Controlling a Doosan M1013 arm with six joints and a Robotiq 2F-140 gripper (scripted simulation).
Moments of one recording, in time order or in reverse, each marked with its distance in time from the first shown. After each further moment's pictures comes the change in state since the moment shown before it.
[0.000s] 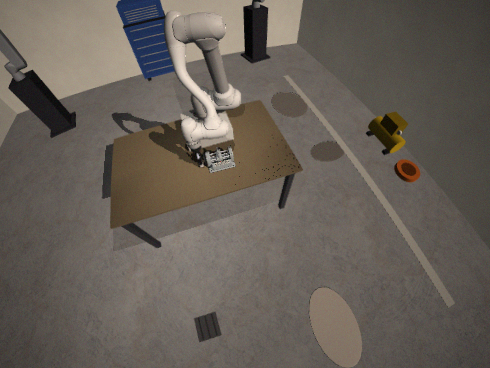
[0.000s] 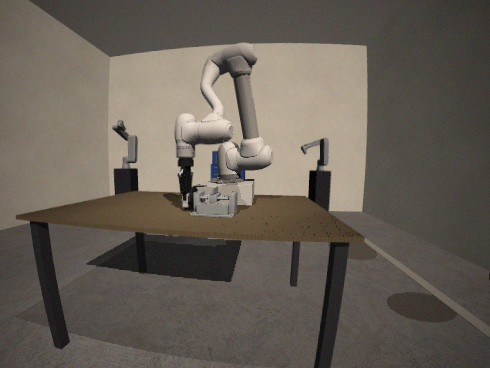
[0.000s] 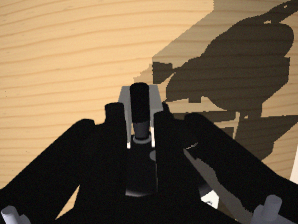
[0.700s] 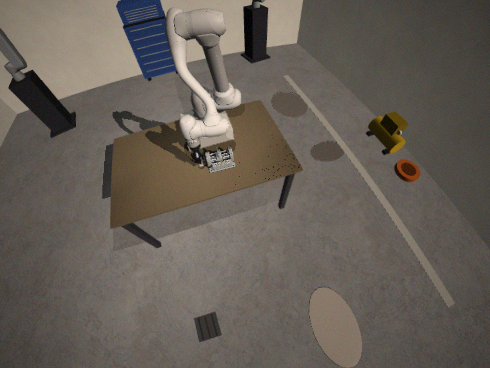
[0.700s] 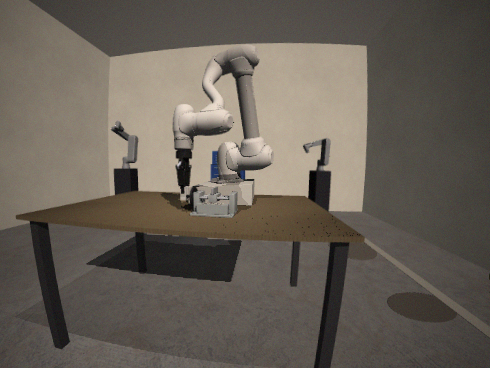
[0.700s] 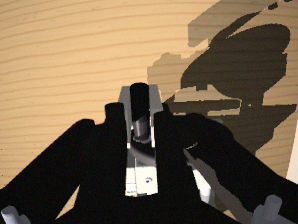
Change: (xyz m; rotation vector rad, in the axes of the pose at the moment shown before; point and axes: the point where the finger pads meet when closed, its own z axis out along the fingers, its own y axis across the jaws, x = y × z) arm 0.000 -0.021 -0.038 0.002 0.000 0.001
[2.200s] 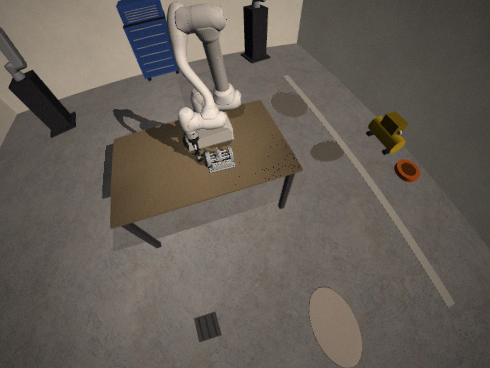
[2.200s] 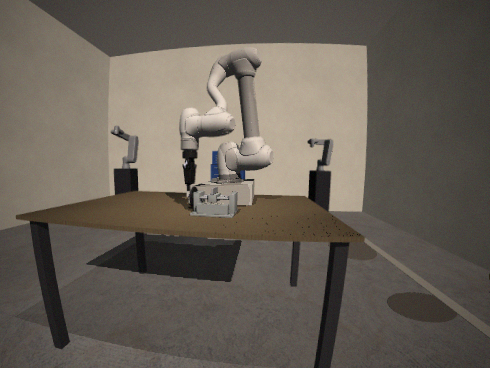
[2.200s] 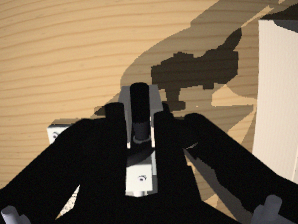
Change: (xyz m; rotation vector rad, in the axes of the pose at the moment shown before) arm 0.000 0.070 -0.003 -0.001 0.000 -0.001
